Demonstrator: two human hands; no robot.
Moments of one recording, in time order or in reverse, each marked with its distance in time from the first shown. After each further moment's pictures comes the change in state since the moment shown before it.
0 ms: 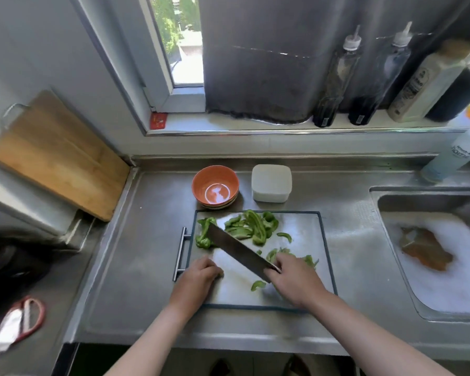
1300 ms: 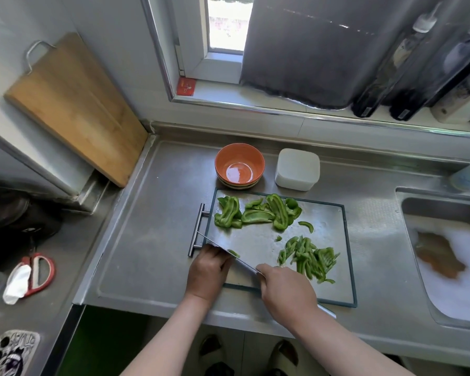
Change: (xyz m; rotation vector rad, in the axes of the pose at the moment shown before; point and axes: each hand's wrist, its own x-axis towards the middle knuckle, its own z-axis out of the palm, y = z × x) left_hand -0.021 -0.008 0.023 0.088 0.499 0.098; right_hand -0.018 -0.030 0.080 -0.383 0.014 -0.212
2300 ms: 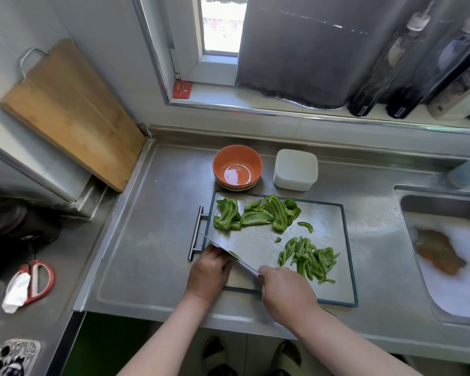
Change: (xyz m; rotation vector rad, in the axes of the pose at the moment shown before) left_hand 0.005 -0.005 0.000 -0.046 -0.108 0.026; right_hand 0.006 -0.001 -0.003 -0.010 -0.110 0.056
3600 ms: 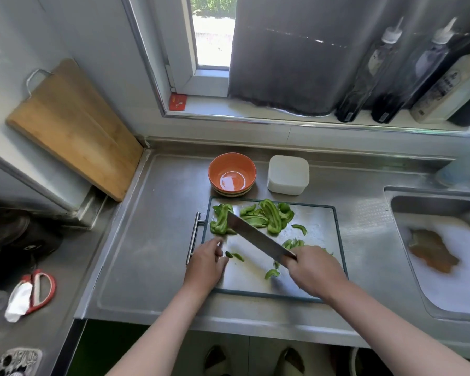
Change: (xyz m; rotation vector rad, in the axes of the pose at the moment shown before) left_hand 0.028 0.008 -0.018 -0.165 -0.353 -0.500; right_hand -0.001 0.044 -0.066 0.123 0.031 0.165
